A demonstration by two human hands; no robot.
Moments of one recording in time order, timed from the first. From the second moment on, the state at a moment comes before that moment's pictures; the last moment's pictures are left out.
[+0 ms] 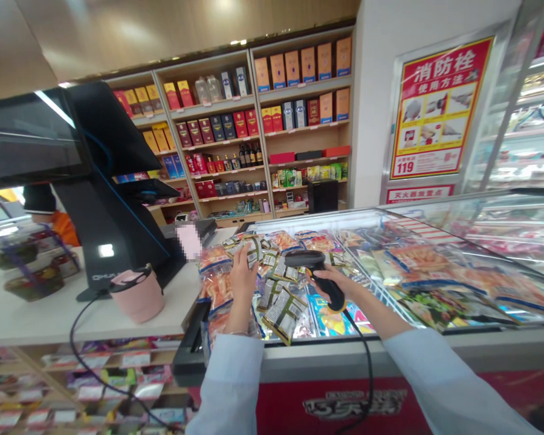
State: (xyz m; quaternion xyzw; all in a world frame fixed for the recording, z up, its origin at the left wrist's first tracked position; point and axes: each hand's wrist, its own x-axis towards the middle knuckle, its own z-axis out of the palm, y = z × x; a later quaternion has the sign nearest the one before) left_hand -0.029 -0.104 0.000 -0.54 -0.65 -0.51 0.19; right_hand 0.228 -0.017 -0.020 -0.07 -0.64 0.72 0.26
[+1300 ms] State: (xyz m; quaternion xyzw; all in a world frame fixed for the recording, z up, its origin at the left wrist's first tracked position) left_hand -0.028 -0.106 0.002 -0.51 -0.64 -0.54 0.19; right_hand 0.227 0.003 -0.031 -0.12 -0.55 0.77 0.29
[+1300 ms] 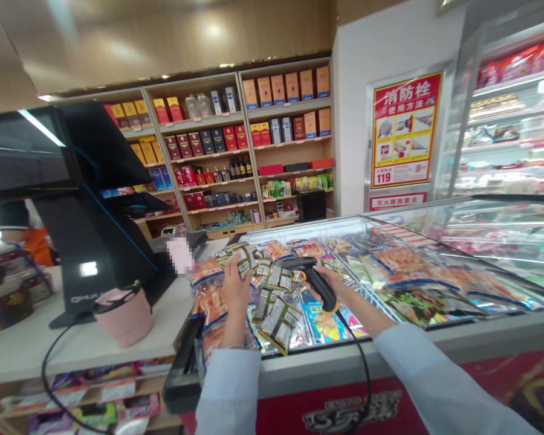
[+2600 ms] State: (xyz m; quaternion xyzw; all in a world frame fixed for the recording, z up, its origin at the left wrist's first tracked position) left_hand 0.005 -0.129 0.065 -0.57 -0.51 -0.56 0.32; right_hand 0.291 -0.031 0.020 0.03 -0.53 0.76 0.39
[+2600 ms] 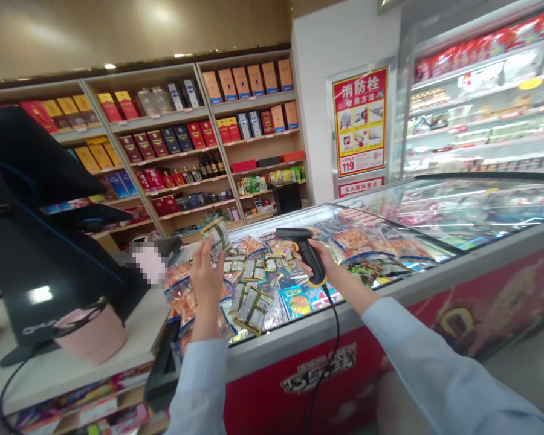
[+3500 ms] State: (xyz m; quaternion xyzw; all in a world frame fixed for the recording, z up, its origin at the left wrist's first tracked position) left_hand 0.263 -0.096 -0.049 -0.73 -0.60 -0.32 0.00; right_hand 0.465 -0.037 -0.038 -0.17 -0.43 0.61 0.65
